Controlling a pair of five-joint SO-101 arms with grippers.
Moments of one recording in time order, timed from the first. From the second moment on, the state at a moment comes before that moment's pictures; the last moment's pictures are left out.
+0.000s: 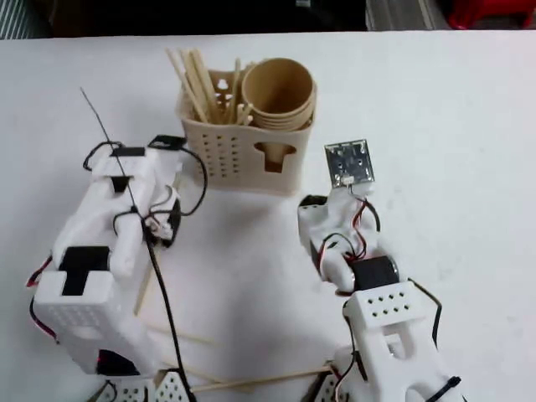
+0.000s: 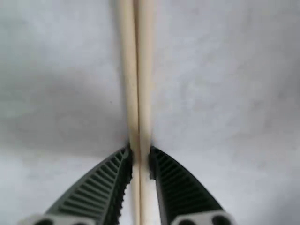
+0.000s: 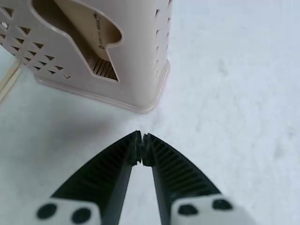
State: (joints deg) left arm -7.8 19.0 19.8 72.9 -11.5; right arm -16.4 -52.2 66.4 35.5 -0.8
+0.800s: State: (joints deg) left arm -8.1 -31.9 29.8 77.7 -11.6; right arm -16.4 -52.2 66.4 35.5 -0.8
